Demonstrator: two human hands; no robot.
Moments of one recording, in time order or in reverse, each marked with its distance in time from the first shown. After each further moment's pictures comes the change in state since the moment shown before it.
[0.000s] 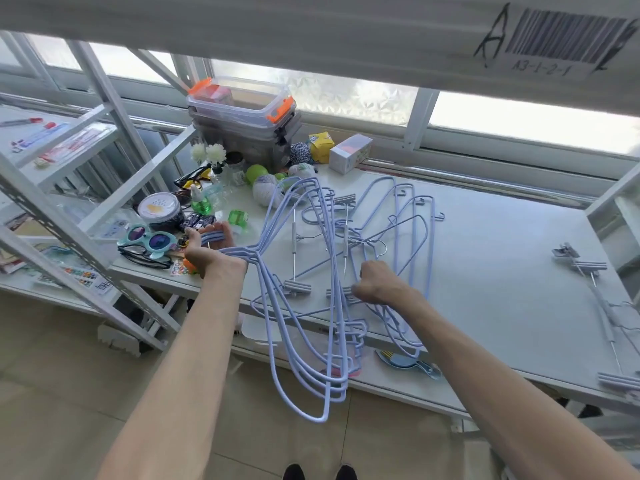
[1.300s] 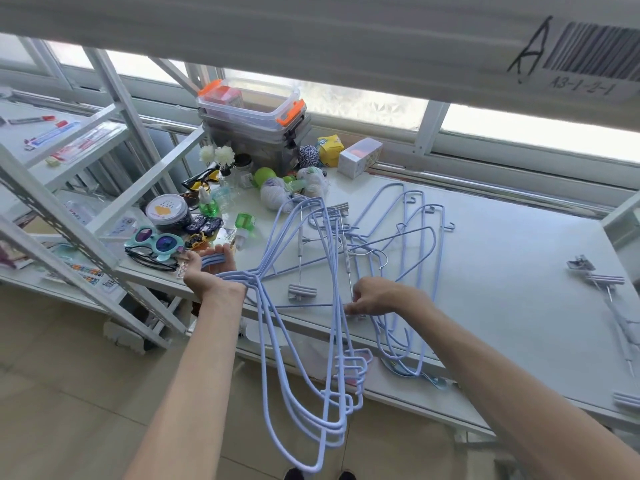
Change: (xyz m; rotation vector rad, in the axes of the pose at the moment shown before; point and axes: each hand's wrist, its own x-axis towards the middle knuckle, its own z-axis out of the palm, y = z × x) left_hand -0.005 0.013 -0.026 0.024 0.009 0.021; right_hand 0.018 0.000 0.003 -0.090 -0.268 -0.119
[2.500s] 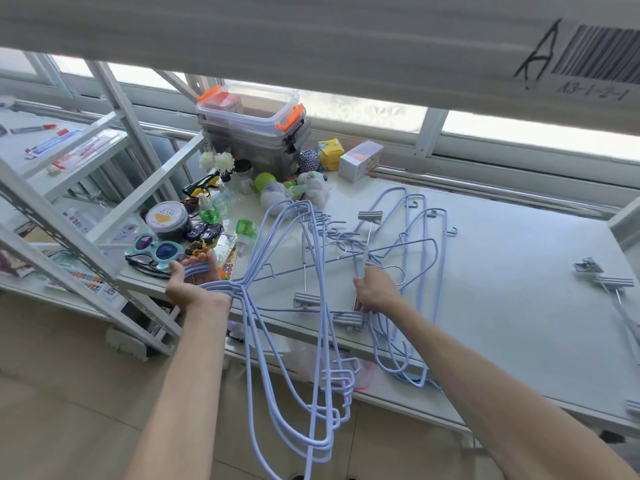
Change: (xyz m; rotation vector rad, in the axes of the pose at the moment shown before) left_hand 0.015 0.019 -0.007 0.024 -0.023 0.049; right_hand 0.031 -0.006 0.008 0.433 0.375 0.217
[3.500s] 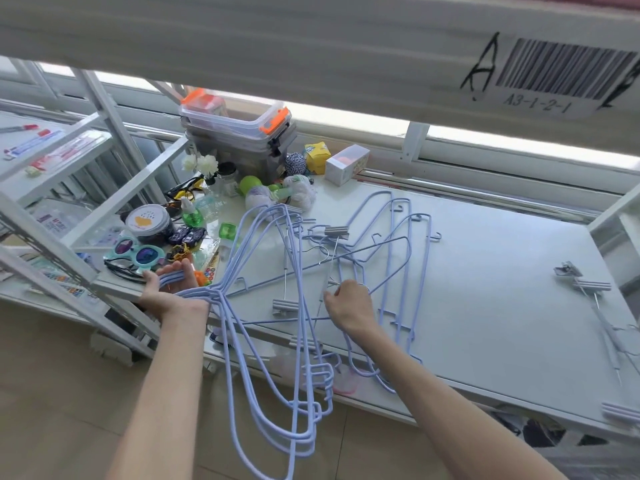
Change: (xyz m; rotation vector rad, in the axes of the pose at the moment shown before) left_hand -0.002 -0.003 -0.002 -0.080 0.044 0.056; right_hand -0.031 -0.006 0.019 0.077 0.145 0.007
